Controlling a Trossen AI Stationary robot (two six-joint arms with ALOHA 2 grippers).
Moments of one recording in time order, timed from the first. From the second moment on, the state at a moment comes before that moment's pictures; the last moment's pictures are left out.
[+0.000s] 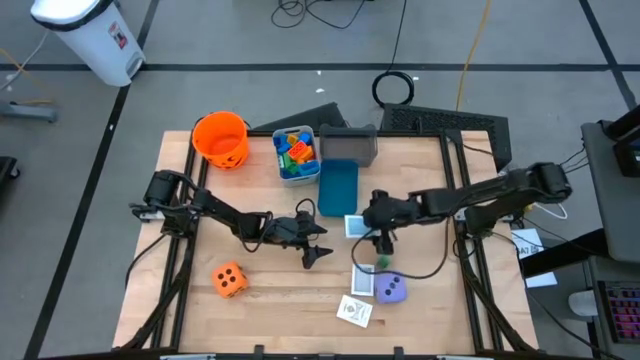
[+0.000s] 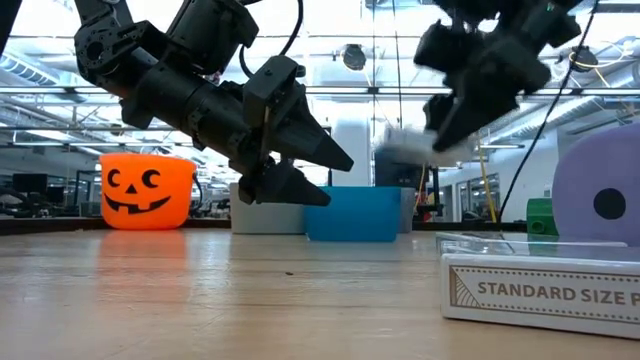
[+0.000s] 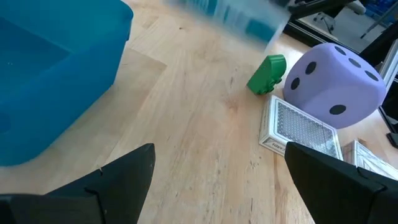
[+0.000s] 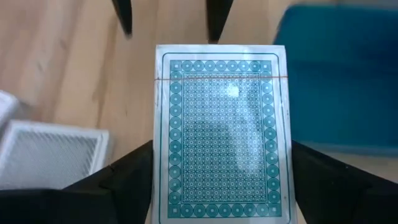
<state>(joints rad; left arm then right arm) -0.16 1.84 0.73 0.68 -0.13 -0.50 0.09 1.34 0.76 -0.26 0.05 0.04</state>
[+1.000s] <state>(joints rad) 0.04 1.33 0.73 0.23 -0.07 -0.29 -0.30 1.37 0.92 -0.12 -0.12 -0.15</state>
